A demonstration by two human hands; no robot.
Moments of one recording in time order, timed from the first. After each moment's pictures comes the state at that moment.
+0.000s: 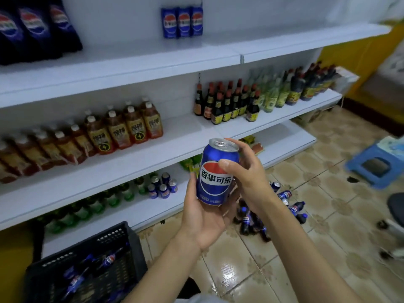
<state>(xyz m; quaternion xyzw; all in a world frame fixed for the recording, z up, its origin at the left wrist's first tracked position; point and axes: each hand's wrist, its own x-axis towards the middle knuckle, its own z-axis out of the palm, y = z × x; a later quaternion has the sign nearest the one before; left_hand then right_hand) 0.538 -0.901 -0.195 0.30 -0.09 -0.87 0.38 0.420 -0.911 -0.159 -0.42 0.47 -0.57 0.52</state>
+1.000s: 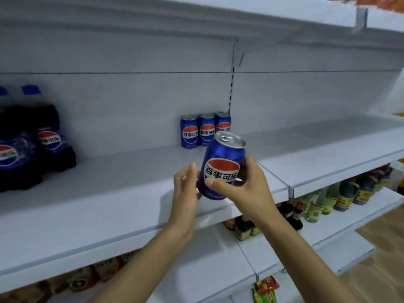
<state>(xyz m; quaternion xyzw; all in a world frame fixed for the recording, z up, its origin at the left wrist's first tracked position) 0.518 -1.347 -0.070 0.41 -0.46 -0.55 0.57 0.393 -1.335 -0.047 -0.61 0.48 -0.55 0.32</state>
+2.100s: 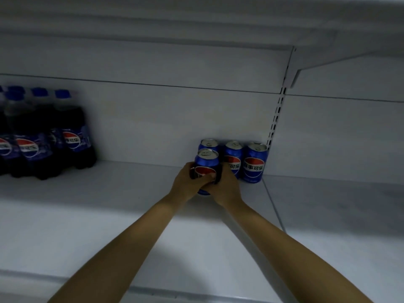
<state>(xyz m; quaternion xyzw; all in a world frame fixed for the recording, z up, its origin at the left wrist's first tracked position) 0.506 -1.578 -0.091 0.63 -0.49 -0.31 0.51 0.390 -1.612 -0.100 -0.73 0.44 -0.41 0.32</state>
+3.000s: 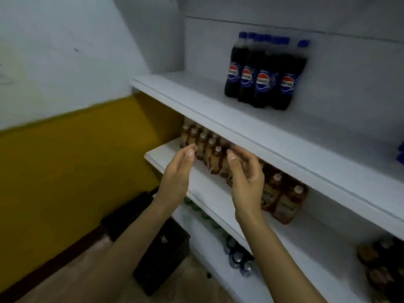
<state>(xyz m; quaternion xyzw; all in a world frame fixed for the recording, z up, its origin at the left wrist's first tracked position) 0.662 -1.069 -0.124 0.69 -0.24 -0.10 0.67 0.577 -1.176 -0.115 -0.62 0.19 -0.40 0.65</state>
